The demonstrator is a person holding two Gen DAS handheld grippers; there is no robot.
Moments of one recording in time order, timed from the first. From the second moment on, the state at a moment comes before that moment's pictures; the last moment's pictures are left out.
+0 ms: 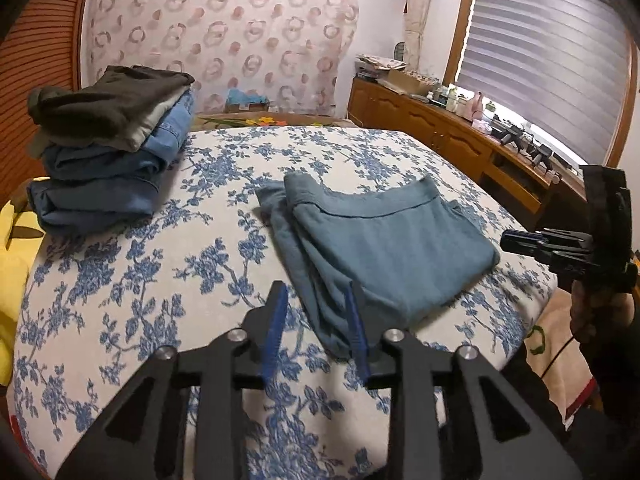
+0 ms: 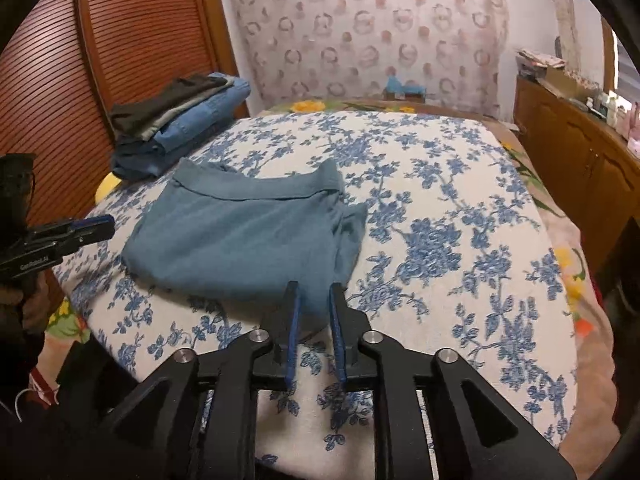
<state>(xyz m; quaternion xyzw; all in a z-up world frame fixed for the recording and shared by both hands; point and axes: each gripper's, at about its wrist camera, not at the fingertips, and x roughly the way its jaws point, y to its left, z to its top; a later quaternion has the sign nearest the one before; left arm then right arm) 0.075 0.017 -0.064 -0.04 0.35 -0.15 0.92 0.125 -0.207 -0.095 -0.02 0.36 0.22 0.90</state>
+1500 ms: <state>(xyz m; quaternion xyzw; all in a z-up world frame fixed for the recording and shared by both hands) 0.184 0.008 -0.088 -0.06 0.41 -0.15 0.90 0.213 -0.172 -0.119 -0.06 0.41 0.20 0.89</state>
